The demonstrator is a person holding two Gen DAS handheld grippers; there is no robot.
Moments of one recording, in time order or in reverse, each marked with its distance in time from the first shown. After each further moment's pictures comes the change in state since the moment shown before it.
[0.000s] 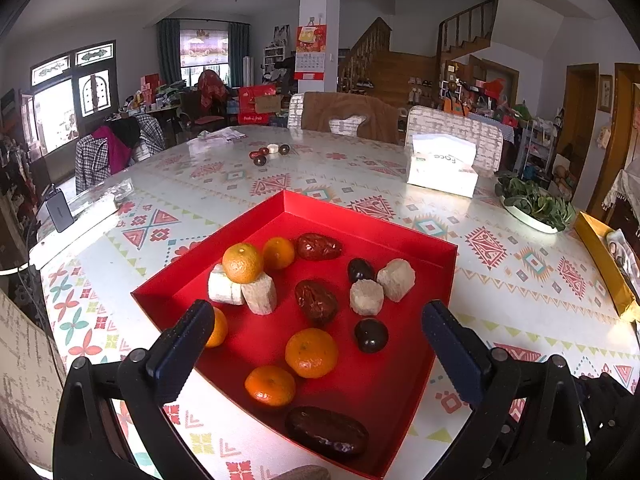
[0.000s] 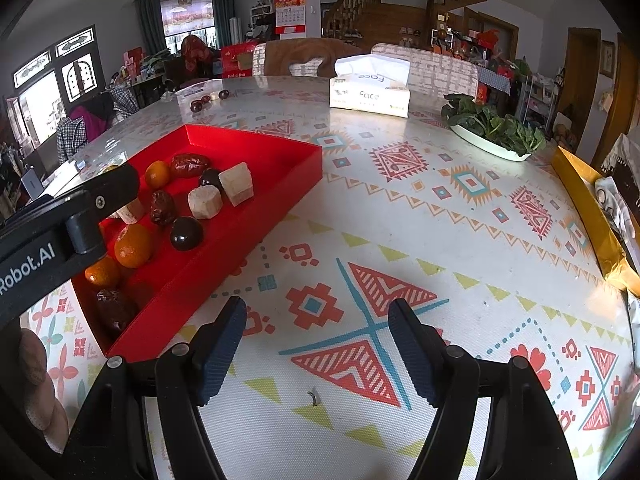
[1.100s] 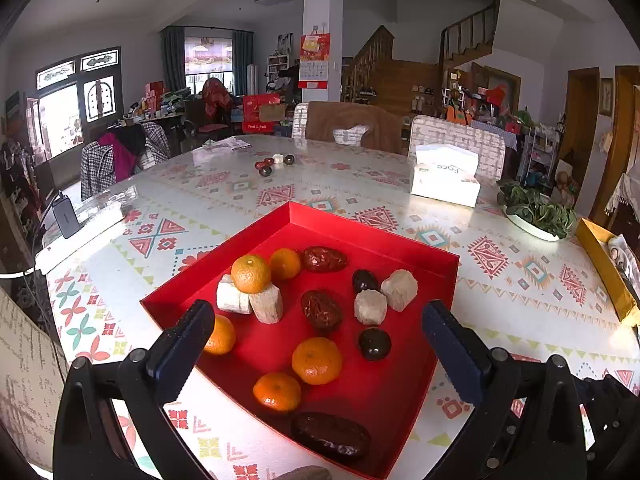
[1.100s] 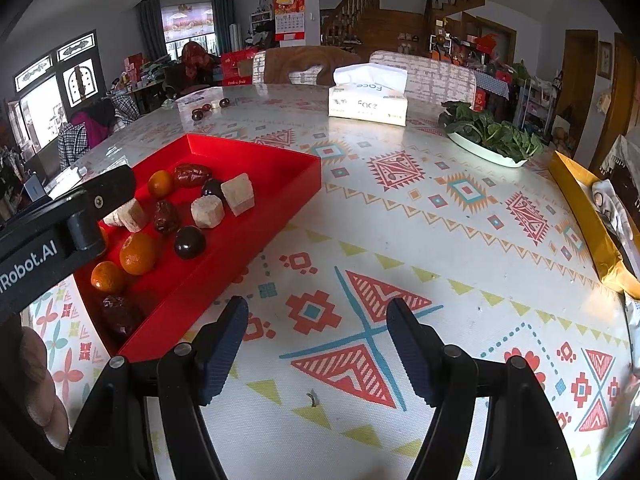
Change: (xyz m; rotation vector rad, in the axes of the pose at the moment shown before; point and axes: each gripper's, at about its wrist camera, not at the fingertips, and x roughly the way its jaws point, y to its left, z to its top) left arm -0.009 0.000 0.009 -0.005 -0.028 0.013; right arm -0.009 -0.001 0.003 0.002 -0.026 0.000
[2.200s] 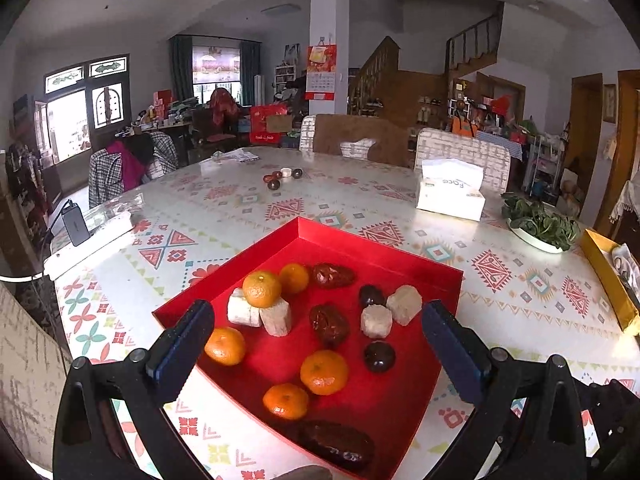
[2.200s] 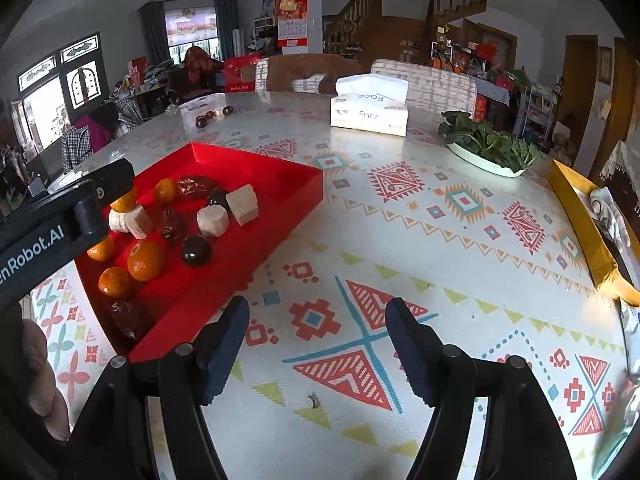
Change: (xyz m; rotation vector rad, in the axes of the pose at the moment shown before) left arm -0.008 0.002 0.006 -0.005 -0.040 0.026; right arm -0.008 0.004 0.003 -0.012 -0.027 -0.001
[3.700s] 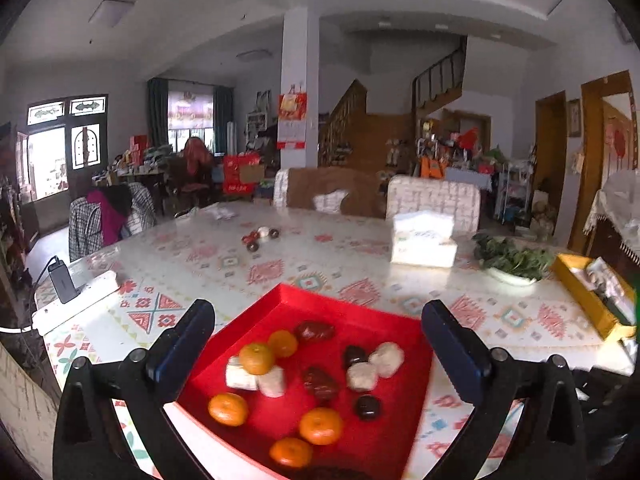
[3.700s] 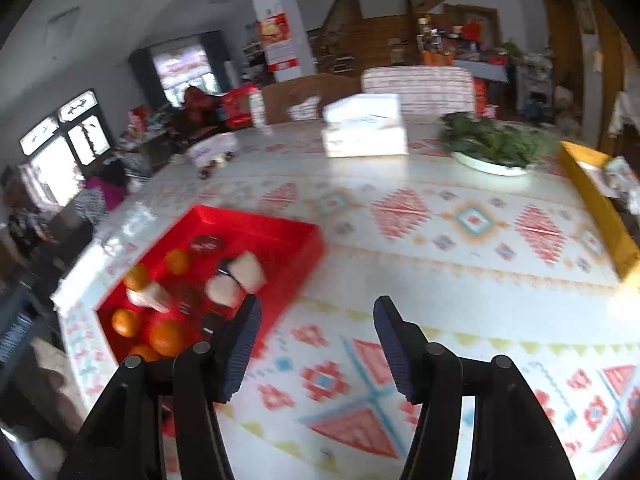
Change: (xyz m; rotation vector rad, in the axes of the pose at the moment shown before) left arm -0.030 0.004 0.024 0.046 -0.211 -0.103; right arm -0.003 -0.039 0.031 0.172 -0.060 0.081
